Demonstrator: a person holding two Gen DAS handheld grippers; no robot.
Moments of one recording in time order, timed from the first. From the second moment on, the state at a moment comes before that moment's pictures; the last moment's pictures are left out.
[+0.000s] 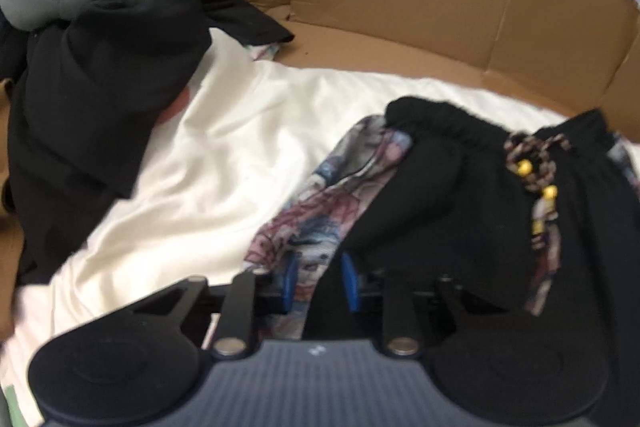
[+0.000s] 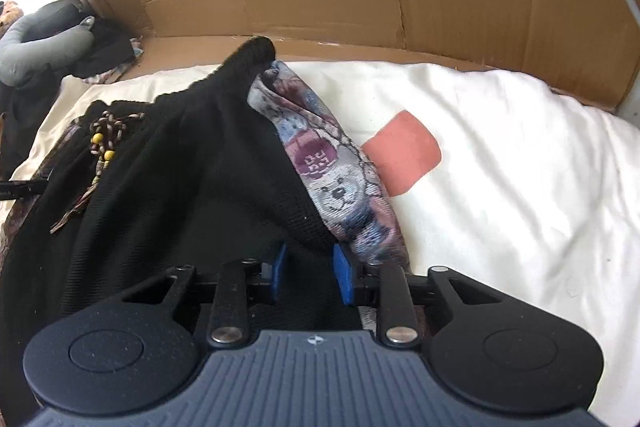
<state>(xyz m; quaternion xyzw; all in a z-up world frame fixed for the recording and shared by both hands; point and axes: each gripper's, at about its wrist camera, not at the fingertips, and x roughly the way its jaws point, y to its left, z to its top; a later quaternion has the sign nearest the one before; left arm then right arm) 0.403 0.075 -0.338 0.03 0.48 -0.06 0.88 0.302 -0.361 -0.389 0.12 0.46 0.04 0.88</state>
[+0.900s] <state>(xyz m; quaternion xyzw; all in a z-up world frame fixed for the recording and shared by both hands) 0.438 0.021 -0.335 0.02 0.43 -0.16 0.89 0.383 -0.332 -0.372 0.09 0.42 0.08 0.90</state>
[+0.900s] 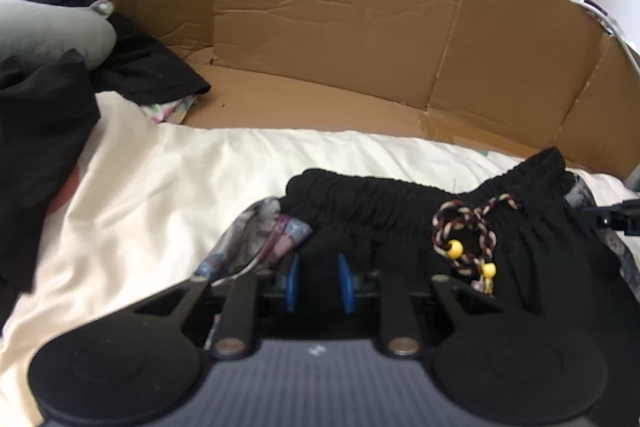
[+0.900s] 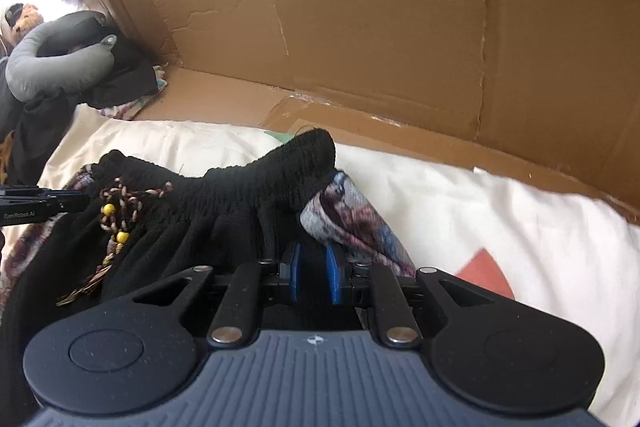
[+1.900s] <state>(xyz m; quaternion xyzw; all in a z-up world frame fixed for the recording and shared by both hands) 0.390 -0.037 -0.296 0.05 0.39 -0.22 0.89 0.331 -0.341 -0.366 0.09 0.43 0.06 0.90</state>
